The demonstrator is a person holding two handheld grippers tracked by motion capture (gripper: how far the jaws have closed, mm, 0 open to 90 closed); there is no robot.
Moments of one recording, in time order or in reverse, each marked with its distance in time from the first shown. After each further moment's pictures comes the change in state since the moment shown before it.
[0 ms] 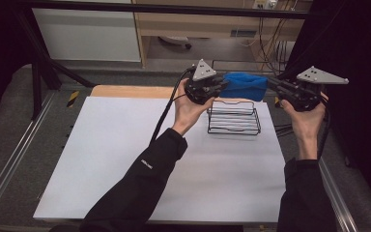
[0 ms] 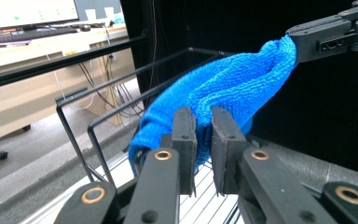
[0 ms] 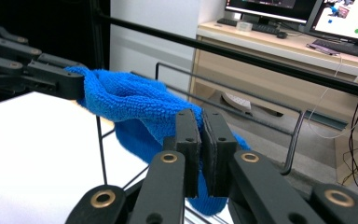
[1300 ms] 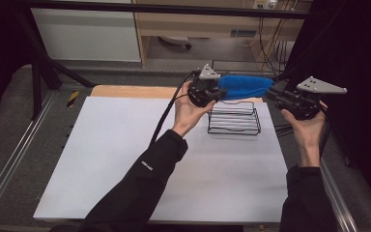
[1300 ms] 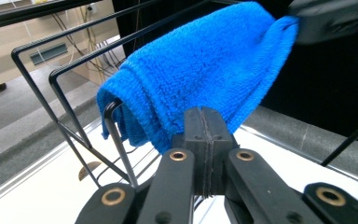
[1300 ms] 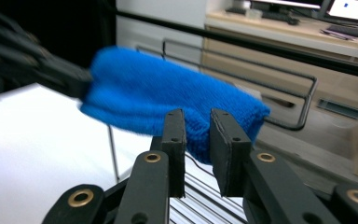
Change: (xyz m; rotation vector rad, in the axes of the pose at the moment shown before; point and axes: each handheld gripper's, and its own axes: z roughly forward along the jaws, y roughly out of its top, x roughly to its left) left arm -0.002 -0.004 0.007 0.184 -0.057 -0.032; right arm -0.003 -0.024 -0.005 0.018 0.041 0.030
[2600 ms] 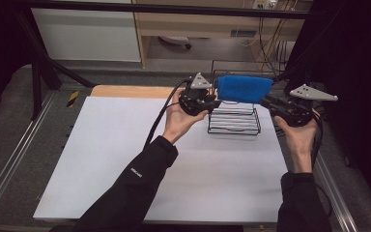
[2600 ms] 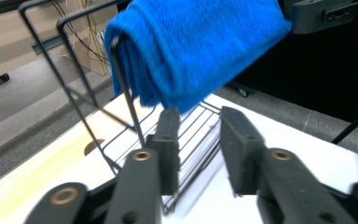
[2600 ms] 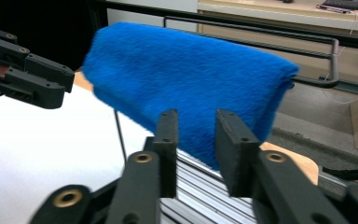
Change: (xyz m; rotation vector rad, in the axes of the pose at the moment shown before) left arm -0.001 -0.027 -0.022 0.038 0.004 0.009; right arm 0.019 -0.015 0.005 0.048 -0.039 0.070
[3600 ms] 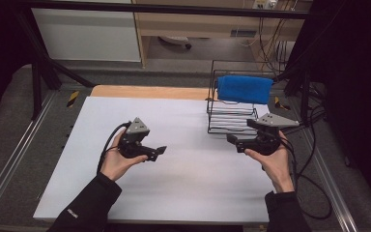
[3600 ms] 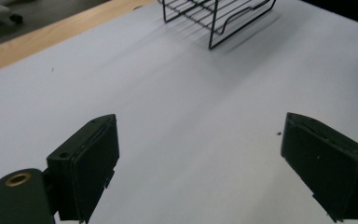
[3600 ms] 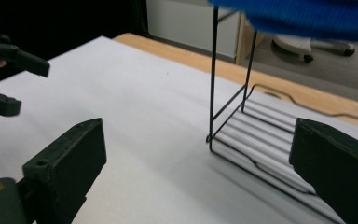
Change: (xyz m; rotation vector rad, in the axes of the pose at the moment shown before) left arm 0.027 -0.161 -0.111 0.177 0.104 -0.118; right arm 0.077 -0.053 0.019 0.117 0.136 0.036
